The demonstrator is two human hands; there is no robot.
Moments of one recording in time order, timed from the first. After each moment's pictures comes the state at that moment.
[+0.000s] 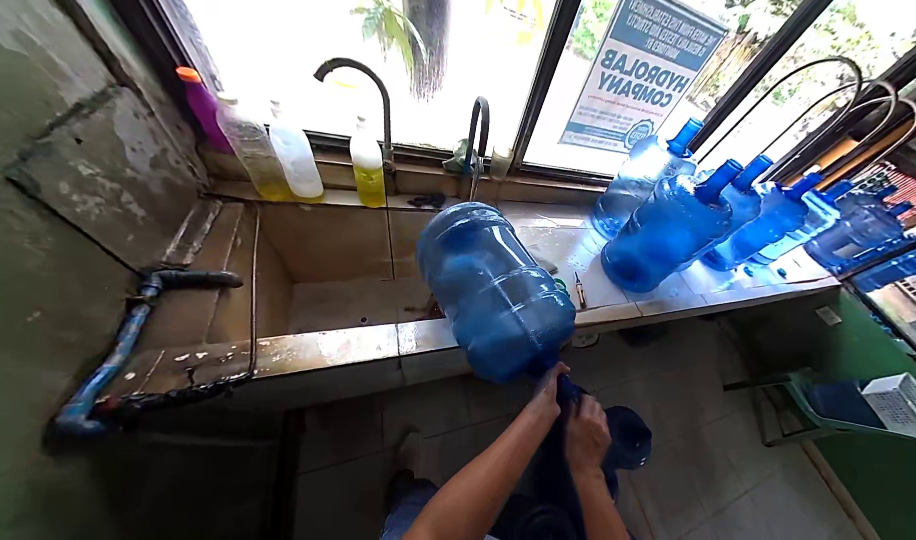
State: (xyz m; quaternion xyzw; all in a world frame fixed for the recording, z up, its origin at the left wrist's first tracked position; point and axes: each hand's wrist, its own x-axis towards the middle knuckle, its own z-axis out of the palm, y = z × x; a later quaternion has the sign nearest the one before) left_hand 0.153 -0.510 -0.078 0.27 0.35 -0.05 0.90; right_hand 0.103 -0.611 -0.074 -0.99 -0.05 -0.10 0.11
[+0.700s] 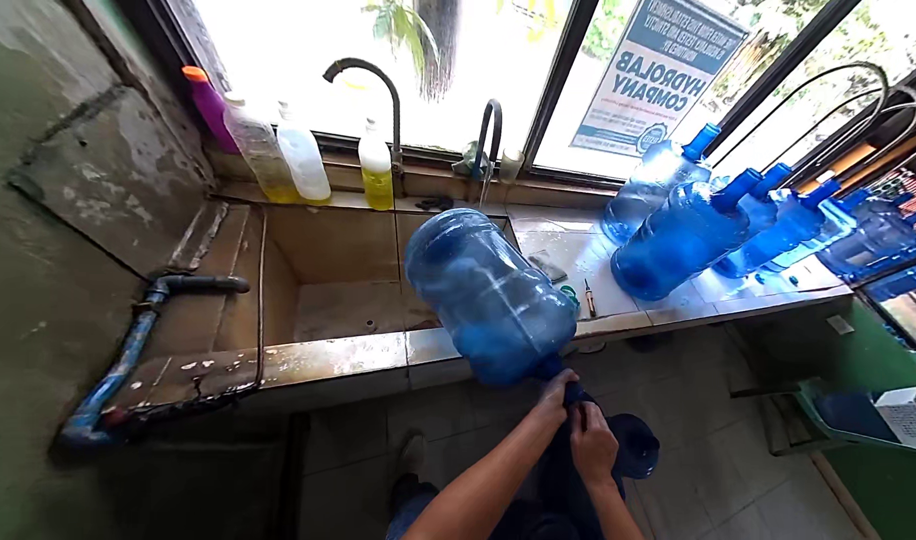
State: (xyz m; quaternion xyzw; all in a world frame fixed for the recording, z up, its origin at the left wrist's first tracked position) left_hand 0.165 -0.488 -0.077 0.25 0.33 -0.05 0.91; right_hand 0.120 -0.601 -0.082 -0.96 -0.14 -0.12 0.21
